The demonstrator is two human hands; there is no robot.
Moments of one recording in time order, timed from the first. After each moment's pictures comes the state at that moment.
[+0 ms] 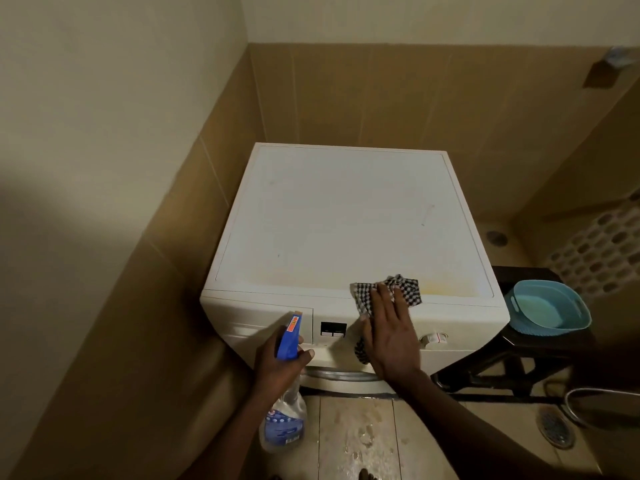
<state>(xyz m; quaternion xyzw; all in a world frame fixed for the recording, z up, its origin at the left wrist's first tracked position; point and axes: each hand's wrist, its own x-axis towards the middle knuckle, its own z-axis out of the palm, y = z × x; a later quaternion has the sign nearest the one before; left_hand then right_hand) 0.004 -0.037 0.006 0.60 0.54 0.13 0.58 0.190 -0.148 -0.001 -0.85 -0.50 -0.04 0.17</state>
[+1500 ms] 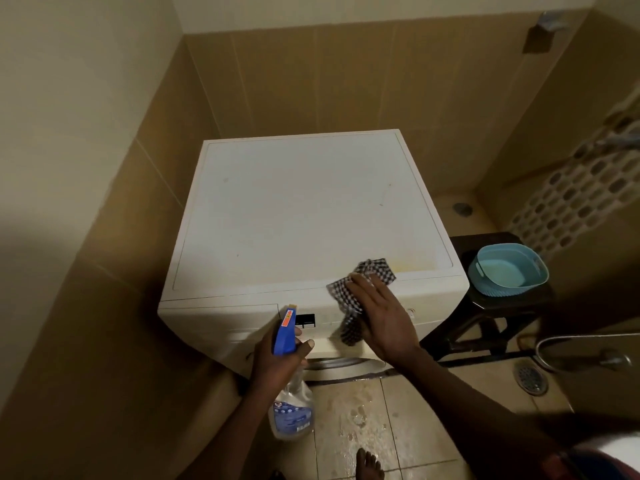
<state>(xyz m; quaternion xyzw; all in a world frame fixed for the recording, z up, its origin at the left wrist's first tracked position) 0.044 -0.064 -0.003 0.61 0.50 0.12 0.60 0.235 -0.188 -0.006 -0.82 -0.54 0.05 0.20</state>
